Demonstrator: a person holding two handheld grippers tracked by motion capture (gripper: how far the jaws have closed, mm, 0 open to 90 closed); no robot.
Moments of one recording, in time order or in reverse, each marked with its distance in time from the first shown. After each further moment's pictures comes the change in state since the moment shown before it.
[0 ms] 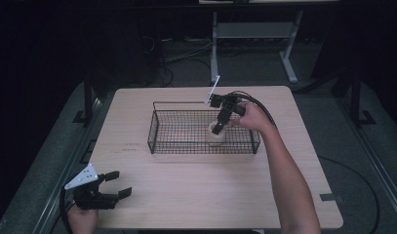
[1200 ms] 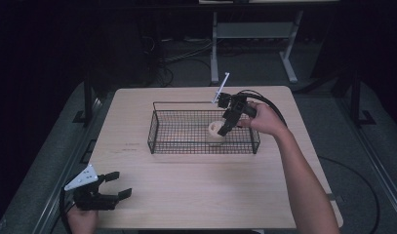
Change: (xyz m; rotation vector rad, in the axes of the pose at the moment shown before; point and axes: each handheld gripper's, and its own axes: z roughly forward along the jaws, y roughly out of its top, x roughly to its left) left arm -0.002 0.000 -0.001 -0.001 -0.002 0.009; right arm 0.033 -0.019 -0.041 -0.046 -0.030 -0.033
